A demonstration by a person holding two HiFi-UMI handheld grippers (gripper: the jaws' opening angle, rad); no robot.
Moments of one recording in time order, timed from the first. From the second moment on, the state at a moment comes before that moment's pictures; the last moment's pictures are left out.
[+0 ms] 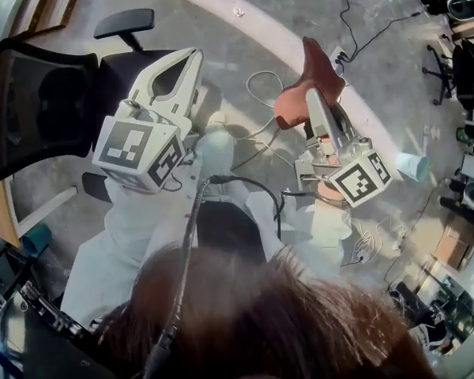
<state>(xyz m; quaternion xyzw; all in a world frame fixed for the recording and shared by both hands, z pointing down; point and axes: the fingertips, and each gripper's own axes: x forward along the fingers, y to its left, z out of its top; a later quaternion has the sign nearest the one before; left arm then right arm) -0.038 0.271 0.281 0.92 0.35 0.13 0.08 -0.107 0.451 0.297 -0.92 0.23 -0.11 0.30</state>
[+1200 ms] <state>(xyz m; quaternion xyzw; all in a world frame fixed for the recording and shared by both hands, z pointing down) 0.280 -0.027 0.282 0.96 -0.21 0.10 0.16 0.399 0.084 0.326 -0.63 0.69 -0.30 0.17</state>
